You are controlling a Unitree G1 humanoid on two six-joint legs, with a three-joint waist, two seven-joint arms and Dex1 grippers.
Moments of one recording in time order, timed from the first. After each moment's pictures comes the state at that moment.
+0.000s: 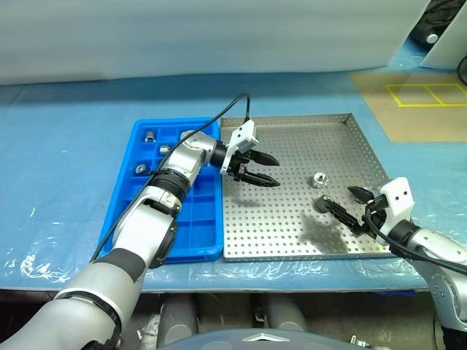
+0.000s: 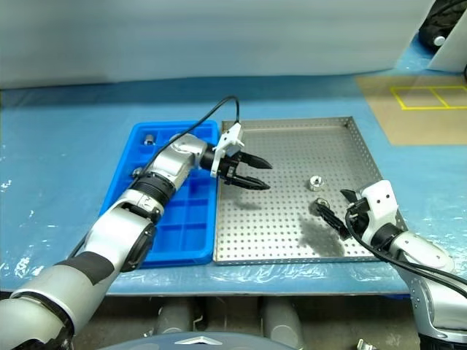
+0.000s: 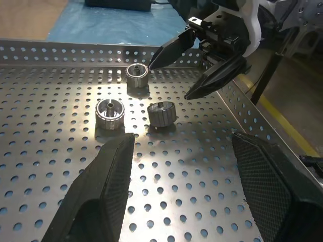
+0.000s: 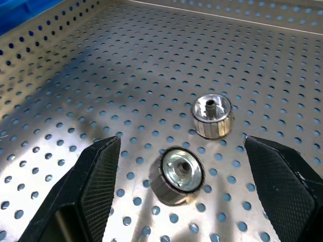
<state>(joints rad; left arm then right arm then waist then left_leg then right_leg) -1.07 0.10 -0.21 0.93 -0.15 0.03 -1.46 0.18 -0.59 -0.35 -0.42 0.41 0.55 0.63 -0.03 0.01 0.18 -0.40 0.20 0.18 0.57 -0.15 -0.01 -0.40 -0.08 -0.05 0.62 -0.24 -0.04</state>
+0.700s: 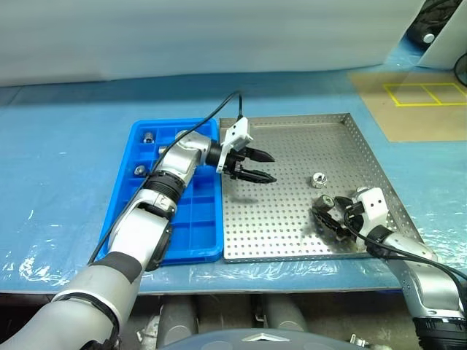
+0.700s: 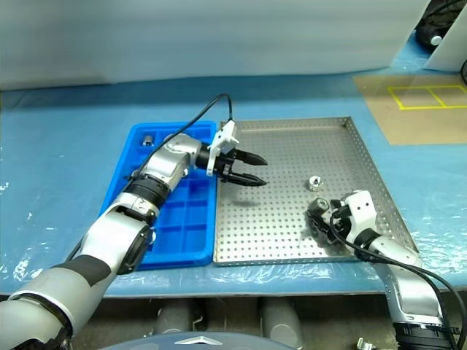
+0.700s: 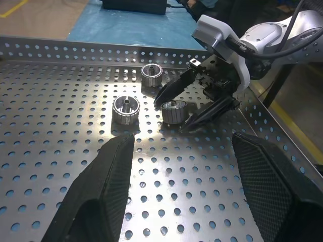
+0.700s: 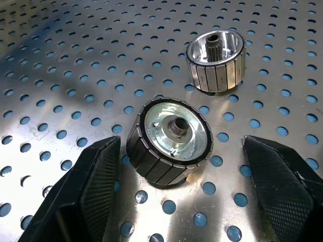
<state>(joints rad) -1.03 0.15 -0.19 0.85 -0.15 0.09 -1.41 0.08 -0.54 -0.21 -0.12 0.31 0.37 0.62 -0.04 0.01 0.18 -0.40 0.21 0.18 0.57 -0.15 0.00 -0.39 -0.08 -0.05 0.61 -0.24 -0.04</state>
